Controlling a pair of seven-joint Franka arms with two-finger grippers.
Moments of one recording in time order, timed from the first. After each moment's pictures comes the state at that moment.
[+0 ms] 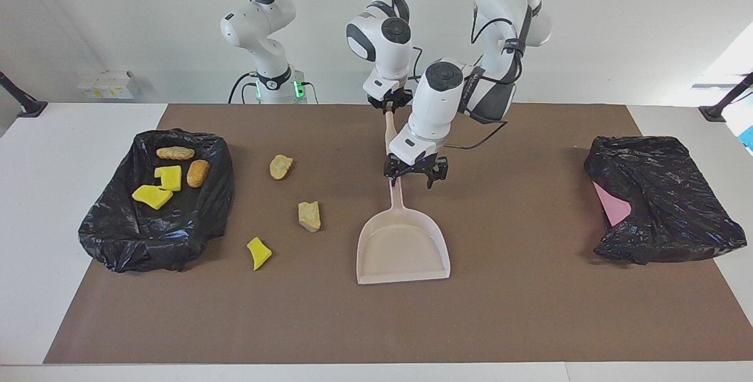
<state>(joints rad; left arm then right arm) -0.61 0.33 -0.05 -1.81 -0.04 2.25 -0.56 0.77 -0.08 0.14 -2.27 0.20 2.06 0.83</state>
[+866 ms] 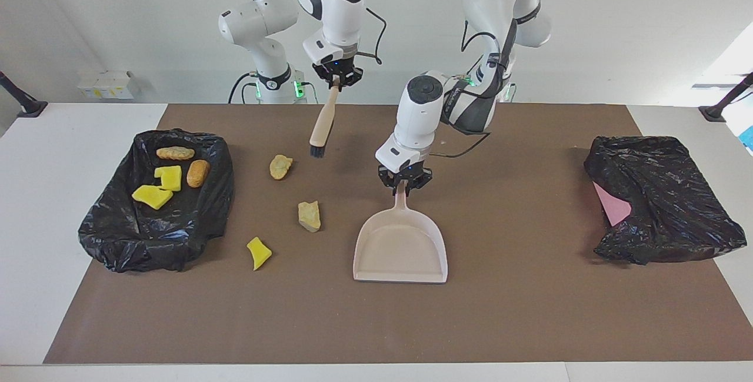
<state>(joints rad) -0.61 0.35 -0.04 -1.80 -0.02 2.27 -0.49 0.41 -0.34 0.13 -2.31 0.04 1.64 0.86</state>
